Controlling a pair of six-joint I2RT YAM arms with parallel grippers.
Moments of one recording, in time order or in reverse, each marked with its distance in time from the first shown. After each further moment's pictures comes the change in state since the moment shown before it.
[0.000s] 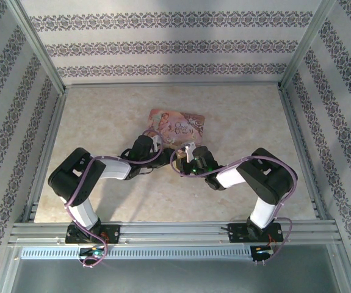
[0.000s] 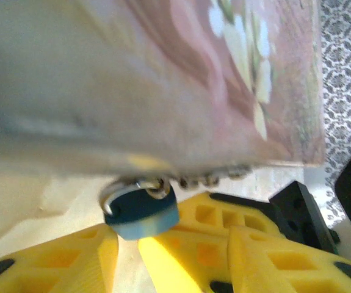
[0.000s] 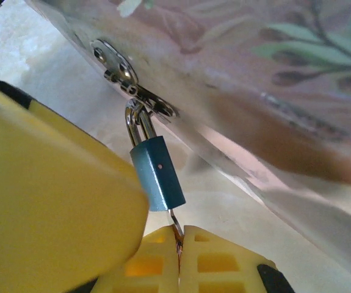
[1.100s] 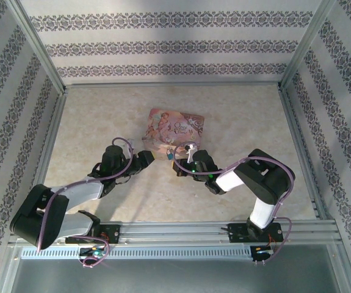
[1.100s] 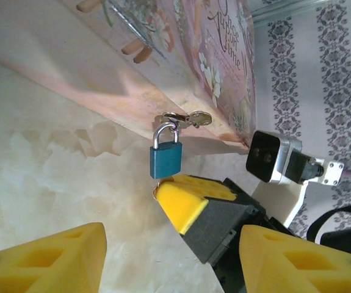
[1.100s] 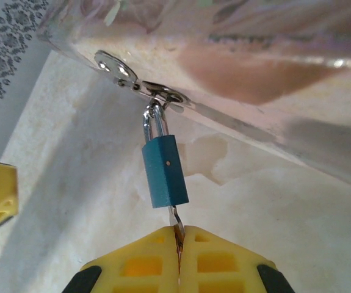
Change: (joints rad) left arm 0.174 -0.451 -0.319 -0.002 0.035 -0.076; right arm 0.042 0.010 -0.043 0.135 -0.026 0.394
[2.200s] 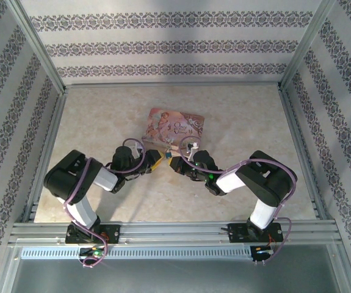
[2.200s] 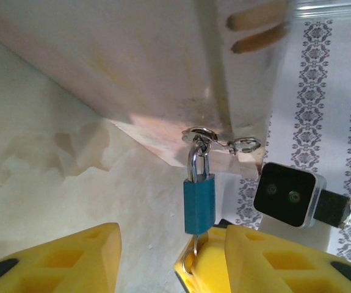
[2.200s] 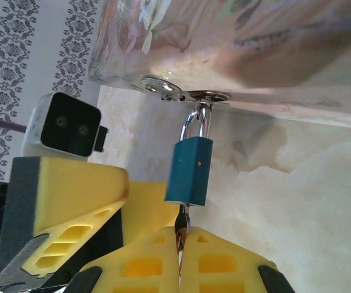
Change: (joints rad) left arm -0.037 0.477 0.035 0.541 0.071 -0.289; right arm 0.016 -0.027 -0.012 0.077 -0.028 0.319
